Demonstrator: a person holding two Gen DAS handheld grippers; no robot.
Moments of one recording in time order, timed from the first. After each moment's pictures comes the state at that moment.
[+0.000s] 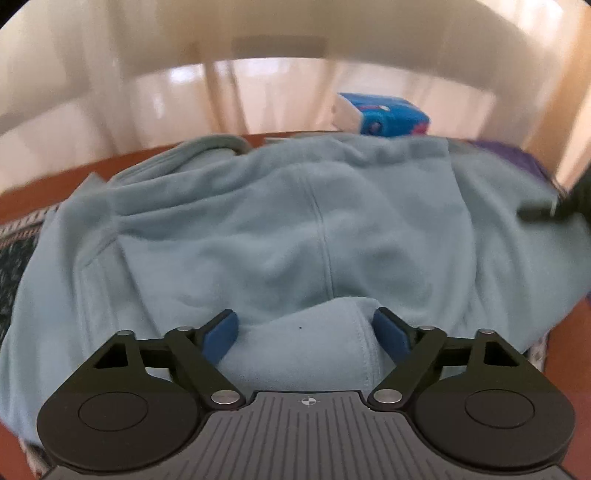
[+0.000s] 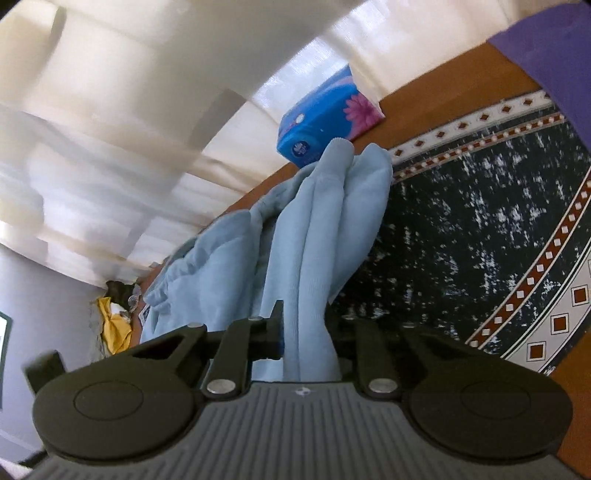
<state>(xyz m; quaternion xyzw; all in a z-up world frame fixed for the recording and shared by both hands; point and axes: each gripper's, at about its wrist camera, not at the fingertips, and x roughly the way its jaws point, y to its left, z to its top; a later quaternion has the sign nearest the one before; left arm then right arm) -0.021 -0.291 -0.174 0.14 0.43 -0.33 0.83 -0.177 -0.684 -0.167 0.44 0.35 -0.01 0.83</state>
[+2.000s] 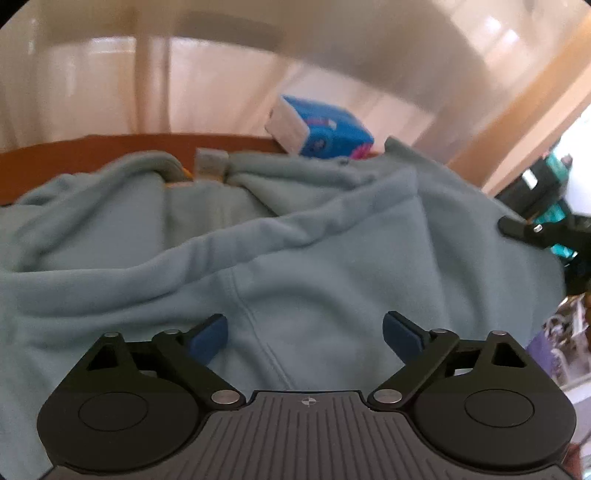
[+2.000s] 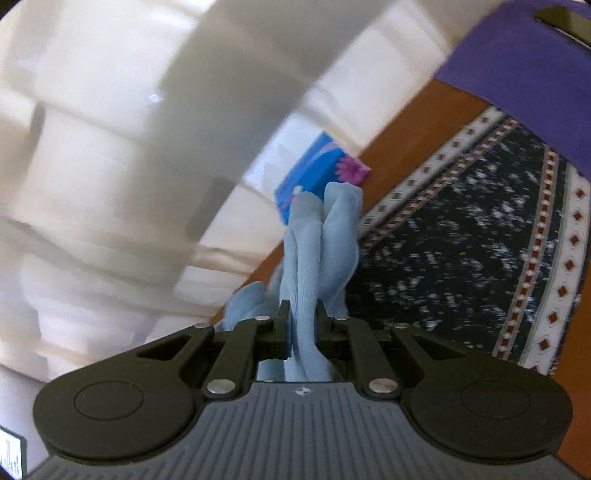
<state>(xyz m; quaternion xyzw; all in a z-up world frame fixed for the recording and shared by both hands) 0.079 -0.284 -0.162 0.01 0.48 -0.48 0.73 -0.177 -0.629 -0.134 0.52 0.24 -0.14 0.81</state>
